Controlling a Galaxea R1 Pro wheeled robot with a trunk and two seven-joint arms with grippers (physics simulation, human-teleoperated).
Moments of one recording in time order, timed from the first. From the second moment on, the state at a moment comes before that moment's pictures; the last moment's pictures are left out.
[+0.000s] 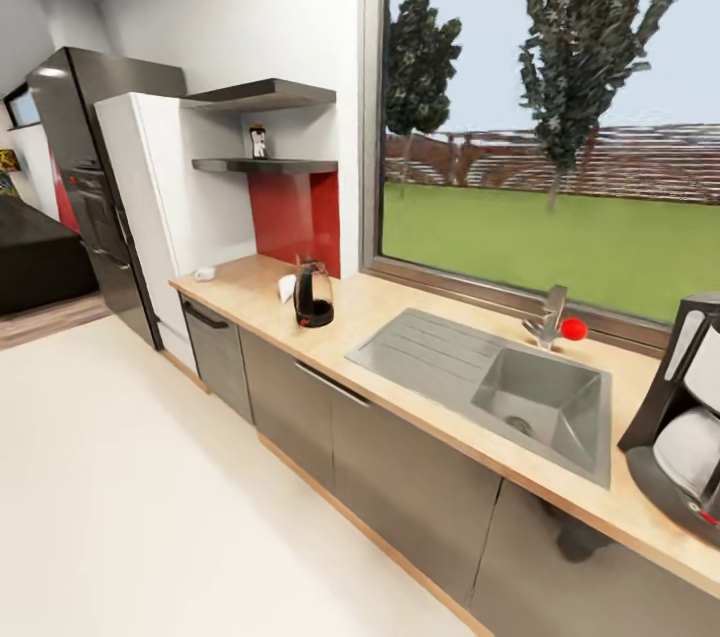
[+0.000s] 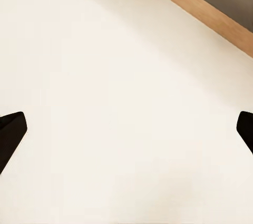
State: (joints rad) left arm -0.25 0.04 0.08 -0.26 0.00 -0.26 -0.01; right arm -0.01 -0.05 -0.01 -0.57 0.00 -0.23 0.00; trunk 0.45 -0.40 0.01
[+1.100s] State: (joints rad) left arm -0.25 0.04 0.08 -0.26 0.00 -0.26 -0.01; right arm -0.01 -0.05 -0.01 -0.57 0.00 -0.22 0.00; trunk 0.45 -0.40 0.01
